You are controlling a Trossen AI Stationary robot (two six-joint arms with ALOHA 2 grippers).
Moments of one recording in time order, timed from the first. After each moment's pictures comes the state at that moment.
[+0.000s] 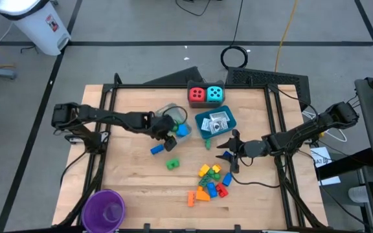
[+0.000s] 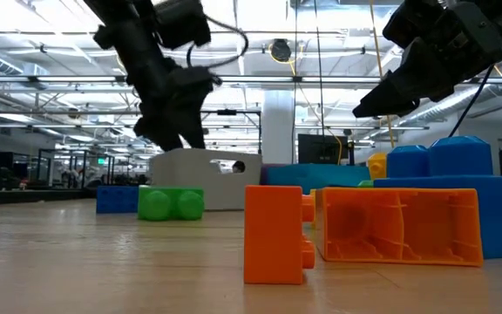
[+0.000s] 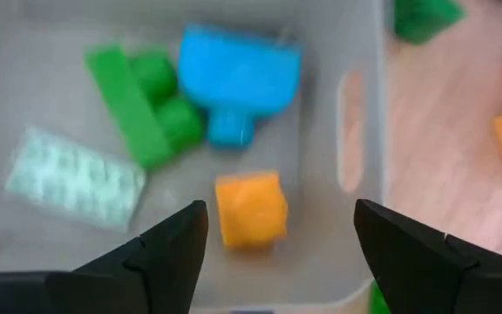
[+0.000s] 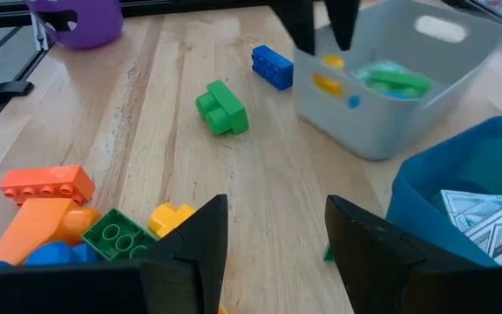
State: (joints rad) left arm 0.08 1.55 0.95 -0.41 -0.05 -0.53; right arm 0.31 1.13 0.43 0.23 0.34 0.26
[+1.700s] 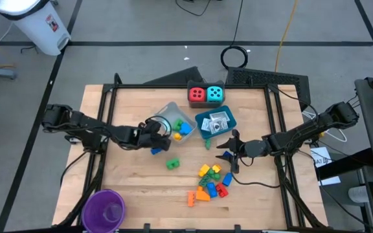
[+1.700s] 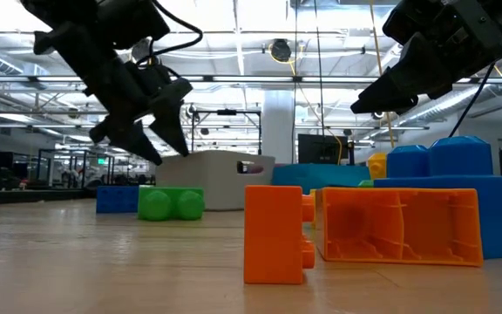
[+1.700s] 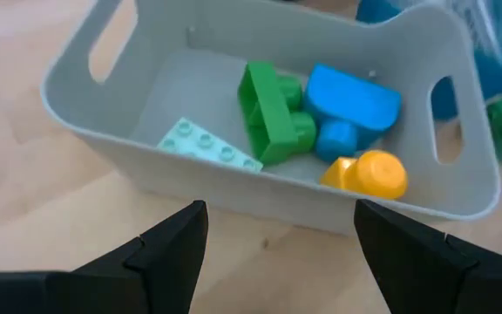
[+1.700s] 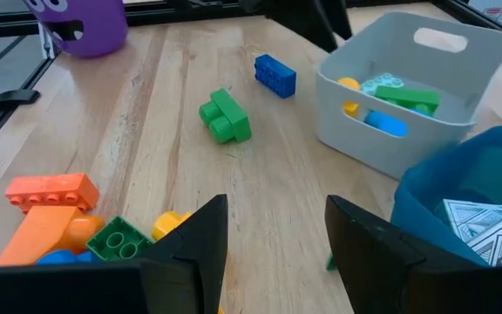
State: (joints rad) left arm -0.09 1.44 0.69 -0.19 -0.57 -0.92; right arm 0.32 1.13 0.43 0.25 0.34 0.25
